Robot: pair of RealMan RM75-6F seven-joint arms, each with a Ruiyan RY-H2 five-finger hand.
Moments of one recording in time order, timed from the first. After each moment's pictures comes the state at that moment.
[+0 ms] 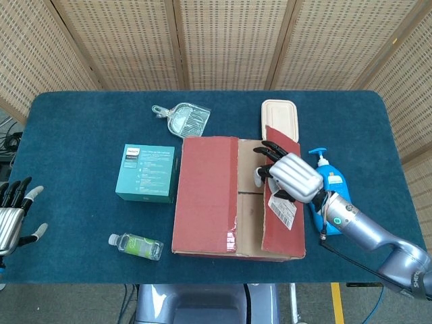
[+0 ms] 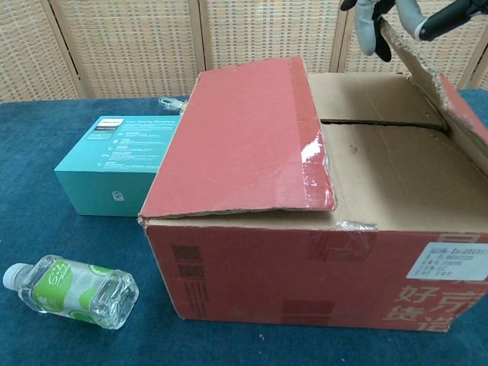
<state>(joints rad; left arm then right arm) -0.15 -1.07 -0.04 -1.64 1.41 1.38 0.22 0.81 -0.95 0.16 -1.70 -1.63 0.96 0.34</state>
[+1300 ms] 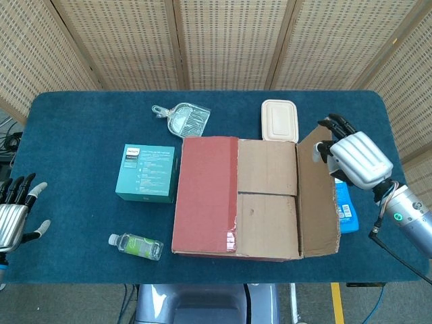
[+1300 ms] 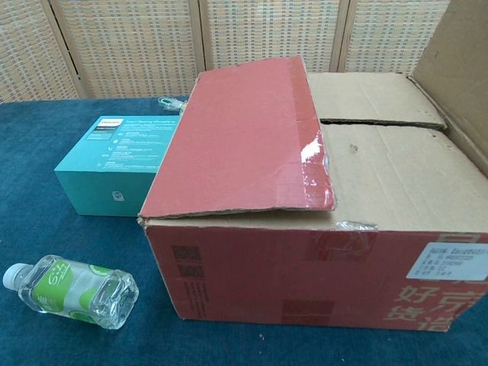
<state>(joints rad) -0.17 -1.06 -0.05 -1.66 1.42 1.38 0.25 0.68 -0.69 0.18 -1.73 -1.56 1.02 0.28</state>
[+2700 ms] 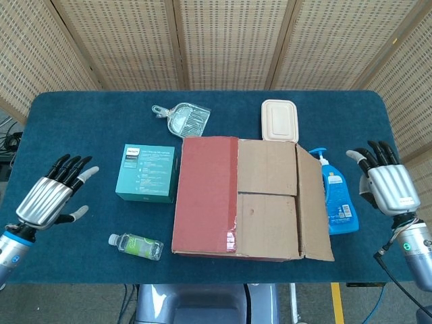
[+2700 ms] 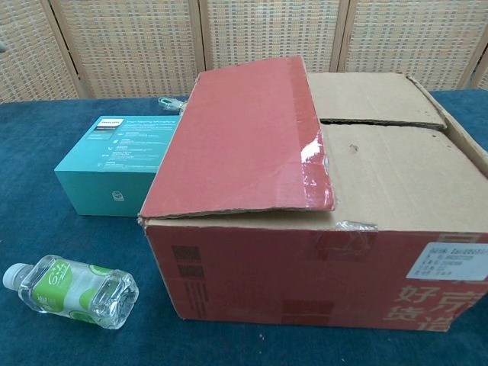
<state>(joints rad) -0.40 -0.94 -0.08 -1.72 1.64 1.20 0.08 0.42 -0.92 0.13 -1.70 -1.34 1.26 -0.06</state>
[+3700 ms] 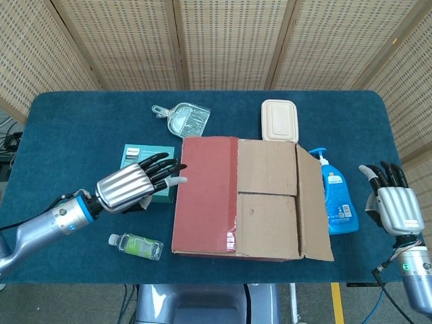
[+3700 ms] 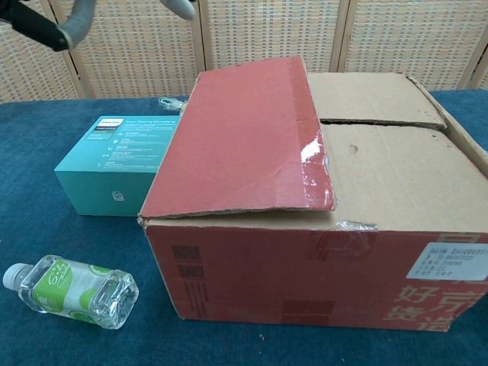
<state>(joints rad) -0.87 -0.88 -0.14 -1.77 1.86 0.88 -0.33 0.30 -1.01 0.12 -1.73 -1.30 1.35 -0.11</state>
